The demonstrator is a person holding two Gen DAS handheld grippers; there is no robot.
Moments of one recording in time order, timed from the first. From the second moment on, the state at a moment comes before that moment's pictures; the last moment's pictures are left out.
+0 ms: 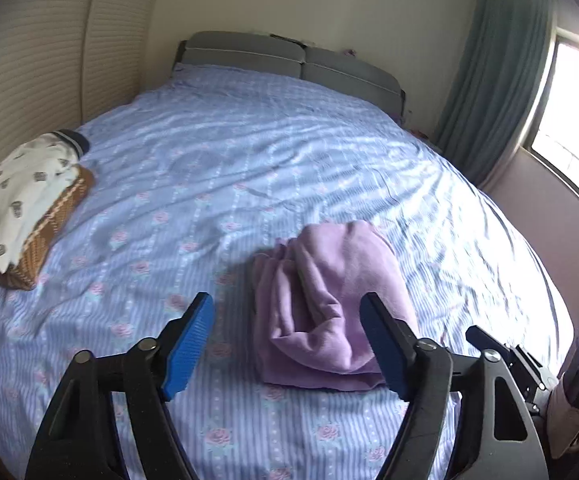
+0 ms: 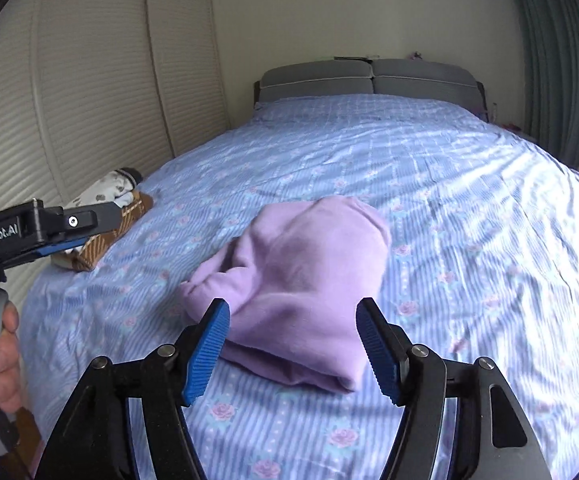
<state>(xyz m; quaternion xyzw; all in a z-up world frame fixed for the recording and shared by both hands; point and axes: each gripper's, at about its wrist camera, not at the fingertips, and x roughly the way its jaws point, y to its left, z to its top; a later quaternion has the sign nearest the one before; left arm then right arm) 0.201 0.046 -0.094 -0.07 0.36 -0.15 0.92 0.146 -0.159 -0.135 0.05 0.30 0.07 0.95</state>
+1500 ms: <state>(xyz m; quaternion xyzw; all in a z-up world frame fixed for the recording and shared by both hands) 0.236 0.014 -0.155 -0.05 0.43 -0.14 0.89 0.152 -0.225 -0.184 0.16 0.36 0.03 0.92</state>
